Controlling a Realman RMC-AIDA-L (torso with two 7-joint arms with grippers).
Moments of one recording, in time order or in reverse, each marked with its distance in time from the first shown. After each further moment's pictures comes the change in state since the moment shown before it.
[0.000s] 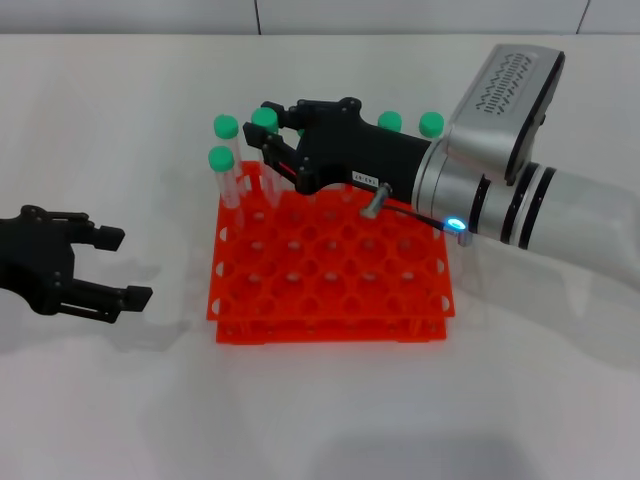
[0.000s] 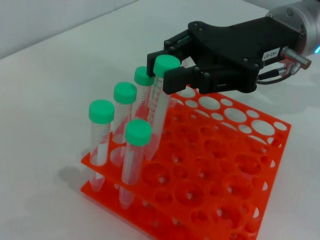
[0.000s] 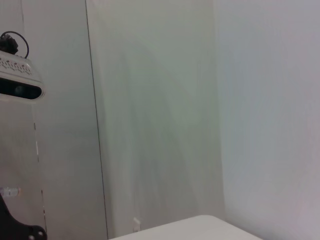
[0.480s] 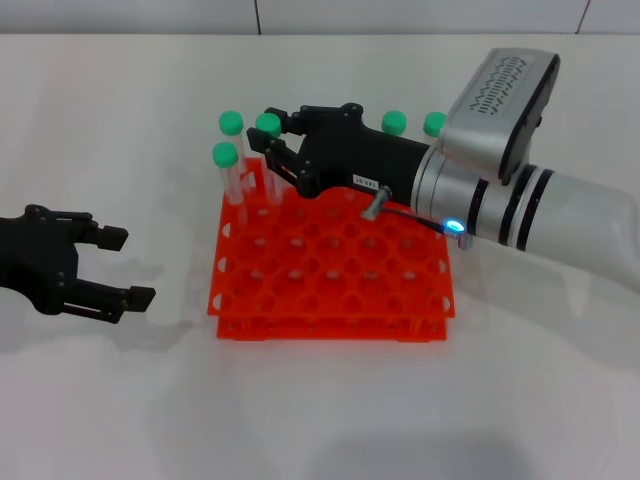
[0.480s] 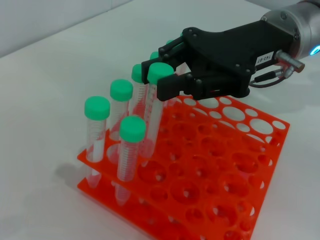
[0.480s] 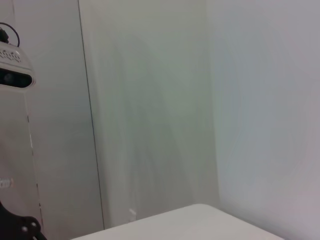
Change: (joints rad) left arm -0.003 0.000 0.012 0.000 0.000 -0.005 0.000; right arm 0.000 0.000 -0.006 -0.006 0.002 0.037 0.014
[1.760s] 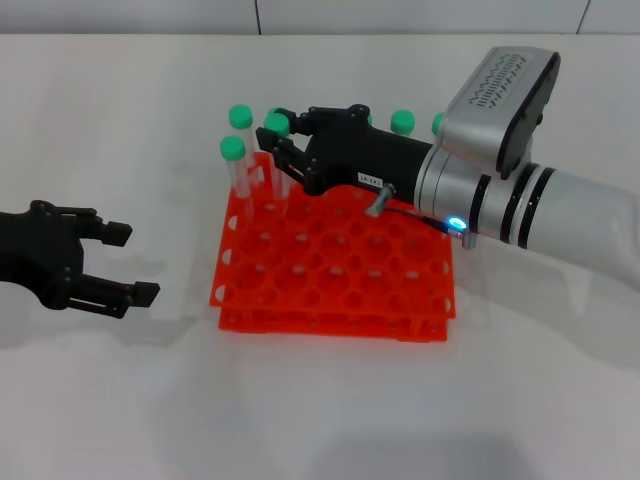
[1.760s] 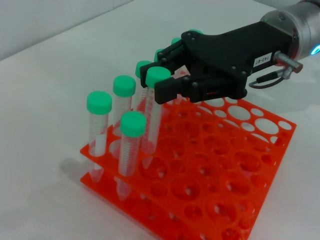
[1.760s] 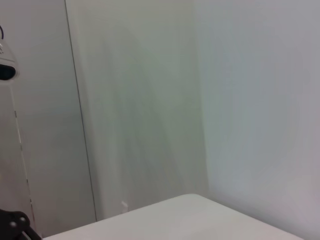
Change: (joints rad) left arm -0.007 0.000 0.013 -0.009 0.002 -0.021 0.000; right arm 0.003 0.000 0.006 0.006 0.000 0.034 0.024
